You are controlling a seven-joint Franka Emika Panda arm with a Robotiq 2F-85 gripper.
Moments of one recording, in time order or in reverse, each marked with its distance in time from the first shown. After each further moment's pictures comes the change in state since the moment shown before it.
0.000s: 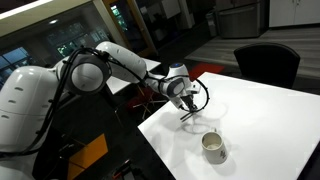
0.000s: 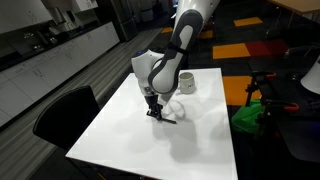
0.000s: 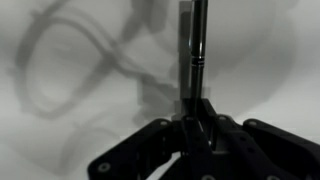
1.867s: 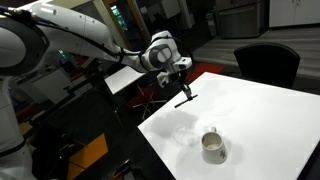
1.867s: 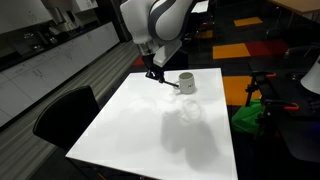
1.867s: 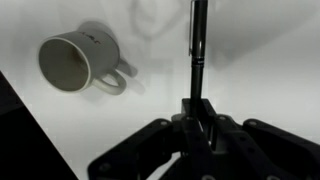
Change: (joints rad) arm 0.058 -0.427 -0.120 -0.224 -0.233 -0.266 0.331
